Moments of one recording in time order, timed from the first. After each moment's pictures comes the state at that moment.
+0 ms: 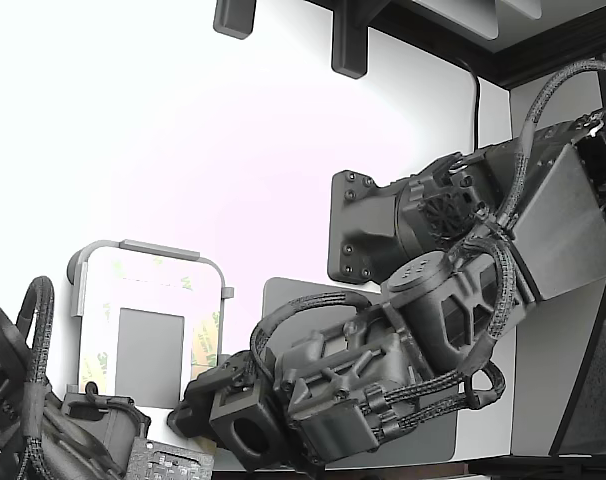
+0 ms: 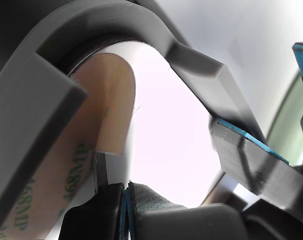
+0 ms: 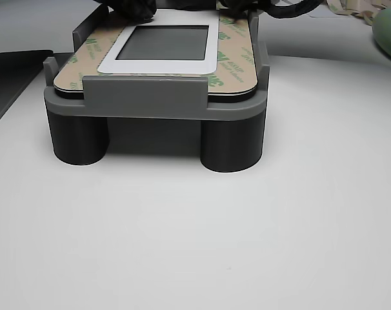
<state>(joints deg) 38.2 99.0 121.9 28.9 4.1 -99.0</state>
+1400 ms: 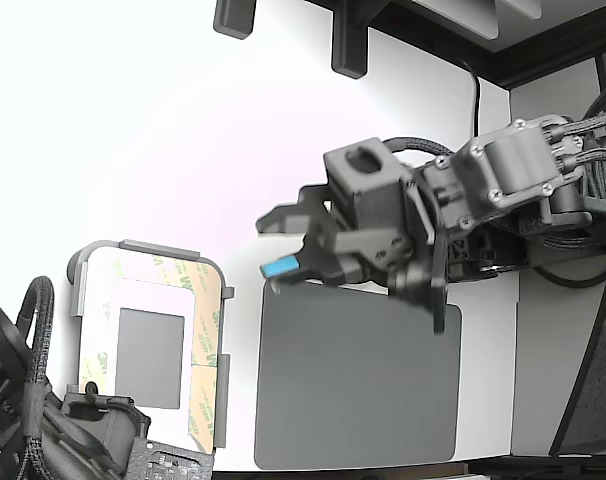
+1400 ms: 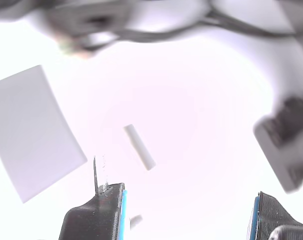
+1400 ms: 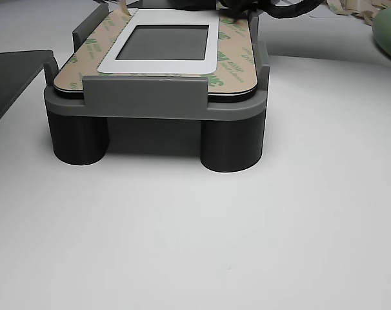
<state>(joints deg) 7.5 152.8 143.5 39.2 -11.2 -39.3</state>
